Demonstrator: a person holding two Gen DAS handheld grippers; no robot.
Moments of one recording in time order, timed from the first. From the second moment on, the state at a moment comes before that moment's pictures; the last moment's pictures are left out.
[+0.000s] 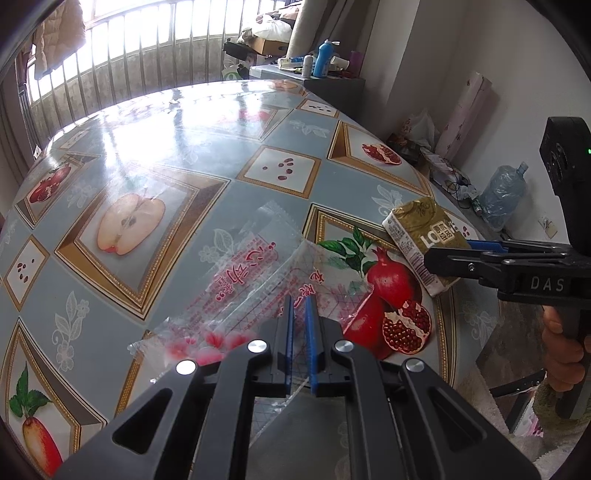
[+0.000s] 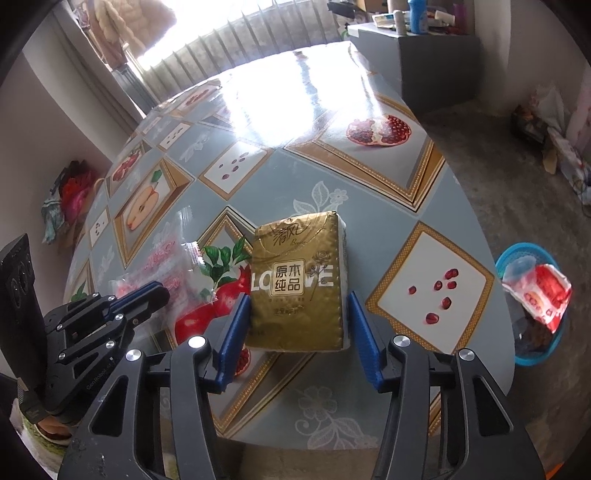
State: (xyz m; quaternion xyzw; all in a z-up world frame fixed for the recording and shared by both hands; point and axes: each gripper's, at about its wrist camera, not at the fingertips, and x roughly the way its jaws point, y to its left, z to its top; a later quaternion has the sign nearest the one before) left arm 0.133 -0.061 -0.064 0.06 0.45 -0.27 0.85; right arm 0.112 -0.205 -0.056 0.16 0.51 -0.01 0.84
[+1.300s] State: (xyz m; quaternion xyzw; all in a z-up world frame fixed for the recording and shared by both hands) left arm 0.138 0.075 -0.069 -0.29 0.50 -0.26 0.77; right arm 0.133 -0.152 -0.063 0.16 0.51 0.09 0.84
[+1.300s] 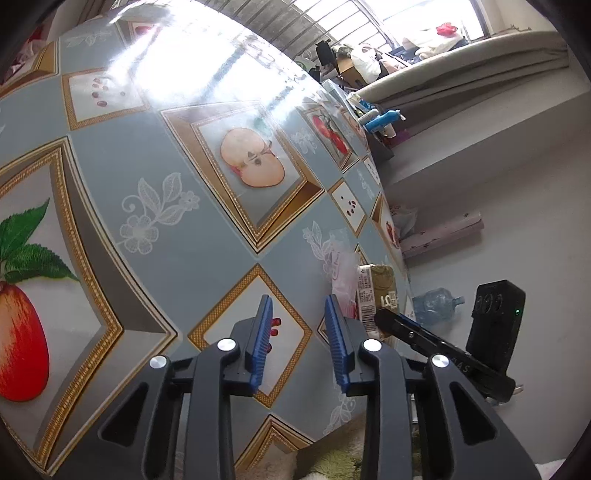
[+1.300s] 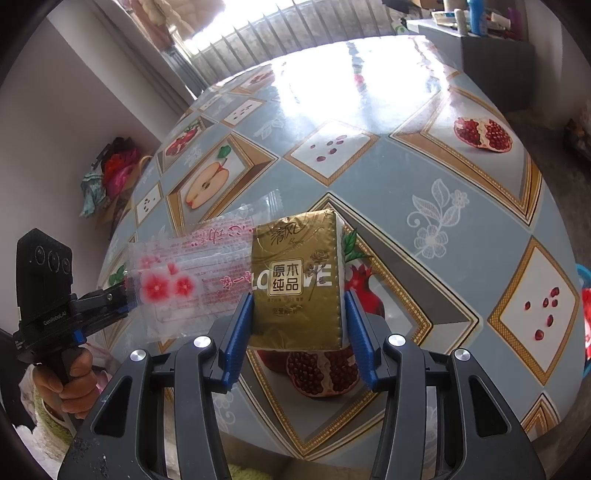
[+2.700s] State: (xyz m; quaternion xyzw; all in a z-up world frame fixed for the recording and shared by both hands) left arm 0.120 0.019 -0.040 -0.07 0.44 -0.23 0.87; right arm 0.131 -0.163 -0.062 0.18 0.51 0.09 0.84
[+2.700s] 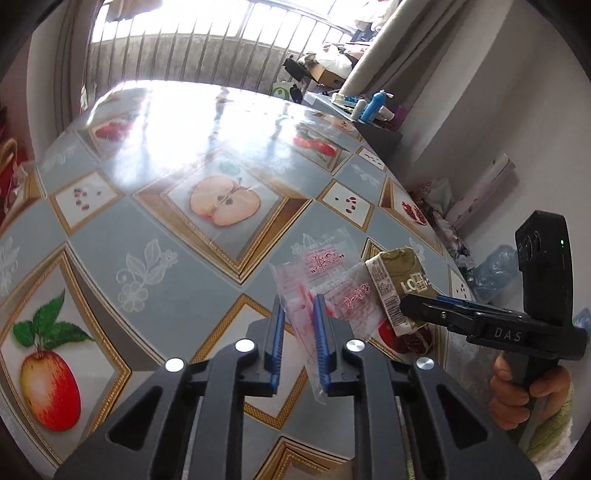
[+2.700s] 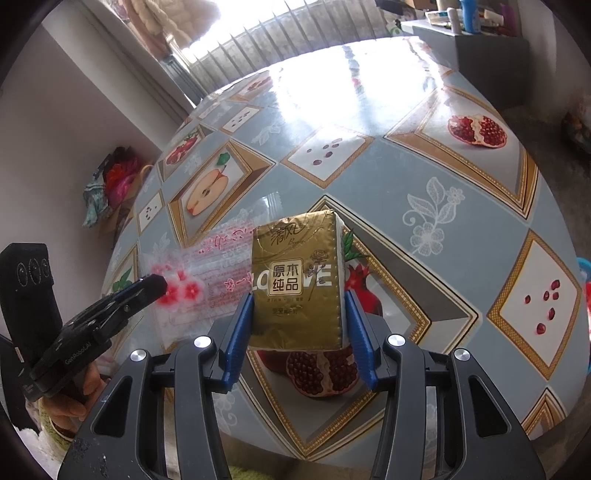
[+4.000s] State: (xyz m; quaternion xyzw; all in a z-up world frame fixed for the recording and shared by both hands) left arm 0.188 -0.528 -0.149 0.22 0.58 -0.43 0.66; right arm -0.013 -0.598 -0.172 0.47 0.41 -0.27 0.73
